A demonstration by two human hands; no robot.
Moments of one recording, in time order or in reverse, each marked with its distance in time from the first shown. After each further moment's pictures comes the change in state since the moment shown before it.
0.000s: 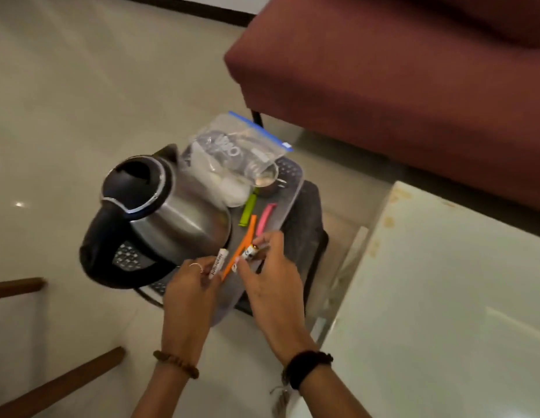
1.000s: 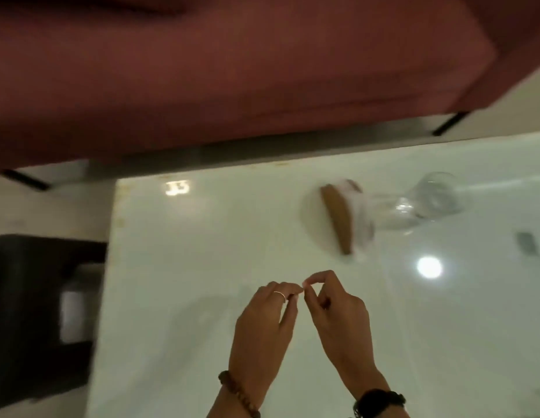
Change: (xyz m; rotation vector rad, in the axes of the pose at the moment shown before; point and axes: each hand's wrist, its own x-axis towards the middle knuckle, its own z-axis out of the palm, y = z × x) left_hand -0.305 0.253 0.251 -0.031 -0.706 0.768; right_hand -0.224 0.247 -0.354 -0.240 0.583 0.371
